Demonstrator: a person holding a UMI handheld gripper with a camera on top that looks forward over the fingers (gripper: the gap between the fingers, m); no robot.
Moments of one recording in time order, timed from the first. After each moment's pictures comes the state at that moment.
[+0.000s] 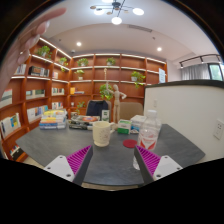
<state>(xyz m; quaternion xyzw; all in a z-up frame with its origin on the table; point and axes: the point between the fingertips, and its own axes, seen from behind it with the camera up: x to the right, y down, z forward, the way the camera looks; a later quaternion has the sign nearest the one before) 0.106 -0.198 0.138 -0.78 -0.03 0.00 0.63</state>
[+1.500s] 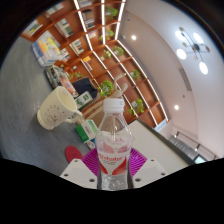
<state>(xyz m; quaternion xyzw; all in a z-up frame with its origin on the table) 0.220 -0.008 0.149 -0.66 -0.29 -0.37 0.58</state>
